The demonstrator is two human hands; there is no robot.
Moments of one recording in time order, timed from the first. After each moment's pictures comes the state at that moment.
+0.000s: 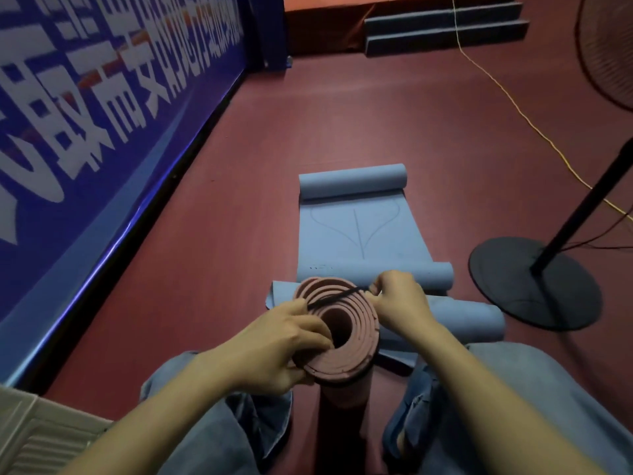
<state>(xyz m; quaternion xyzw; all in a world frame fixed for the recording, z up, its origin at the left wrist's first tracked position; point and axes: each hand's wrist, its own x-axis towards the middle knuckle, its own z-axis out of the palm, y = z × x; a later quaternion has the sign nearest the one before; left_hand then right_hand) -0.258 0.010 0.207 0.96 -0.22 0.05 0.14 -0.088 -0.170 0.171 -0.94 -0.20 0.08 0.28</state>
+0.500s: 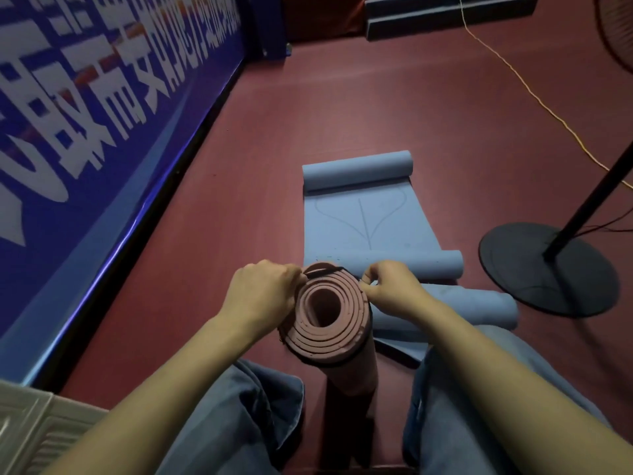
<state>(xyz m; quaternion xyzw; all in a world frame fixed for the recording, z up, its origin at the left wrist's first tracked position) -0.226 0.031 0.227 0.99 0.11 0.10 -0.01 -0.070 -0.150 0.158 -0.90 -0.27 0.17 0.31</state>
